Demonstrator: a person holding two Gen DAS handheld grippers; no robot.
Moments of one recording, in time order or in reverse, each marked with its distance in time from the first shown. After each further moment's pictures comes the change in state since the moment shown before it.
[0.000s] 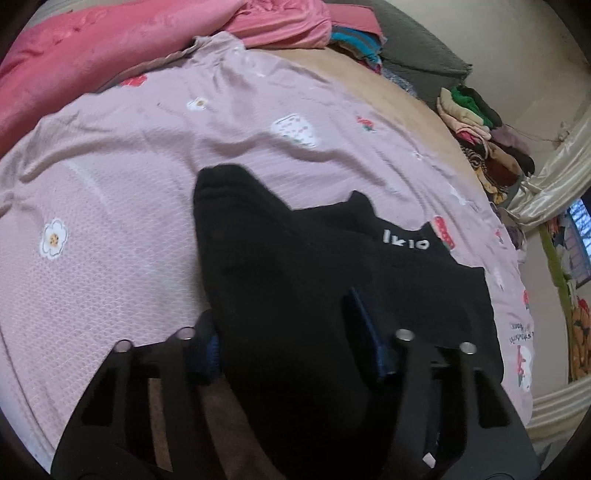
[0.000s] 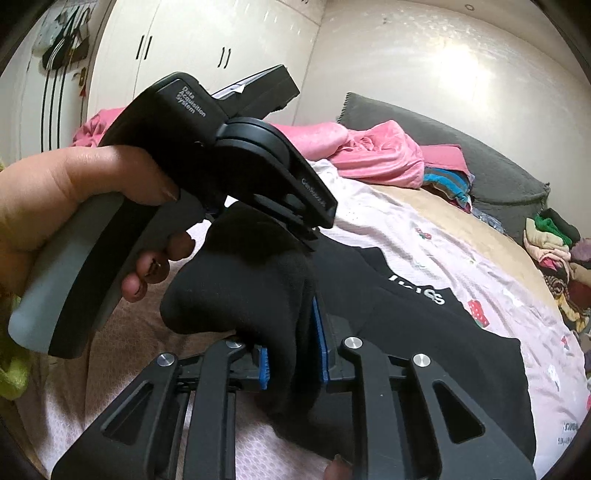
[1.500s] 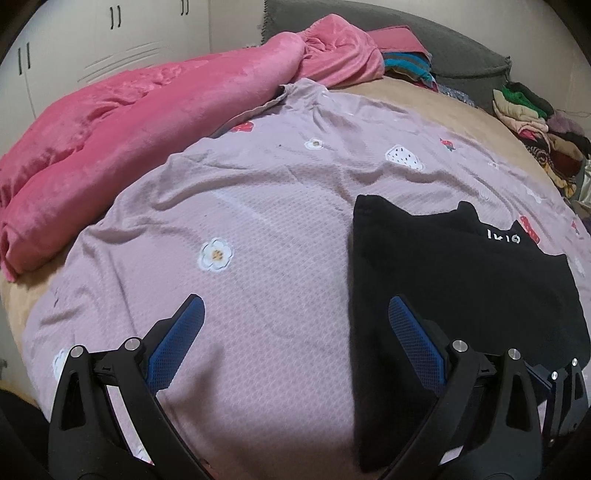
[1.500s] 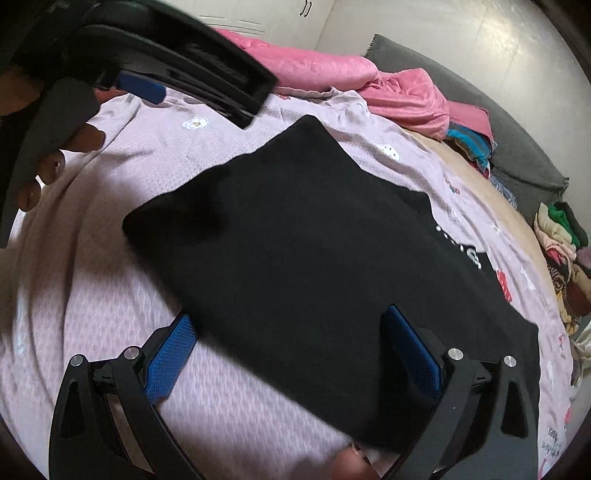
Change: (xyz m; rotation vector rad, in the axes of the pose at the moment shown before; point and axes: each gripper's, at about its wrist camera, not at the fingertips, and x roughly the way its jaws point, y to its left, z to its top) left arm -0.049 0.056 -0.023 0.090 -0.153 0.378; right arm 0.055 0.040 -0.009 -0.105 0.301 0.005
